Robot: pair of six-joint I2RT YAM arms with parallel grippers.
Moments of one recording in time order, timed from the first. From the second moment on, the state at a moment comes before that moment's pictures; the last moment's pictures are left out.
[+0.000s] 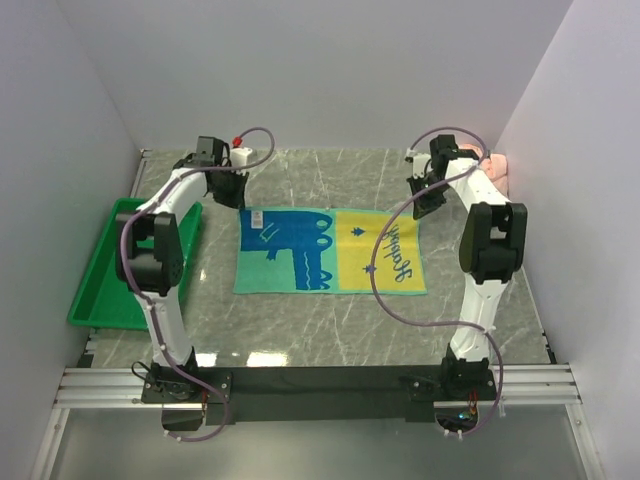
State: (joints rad) left arm -0.11 2.00 1.61 -0.61 0.31 0.24; right arm 0.01 2.12 1.78 -0.94 -0.23 -0.28
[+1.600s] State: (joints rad) left arm -0.11 1.59 1.04 -0.66 0.41 0.46; right arm 0.00 1.83 1.30 -0.93 -0.23 -0.40
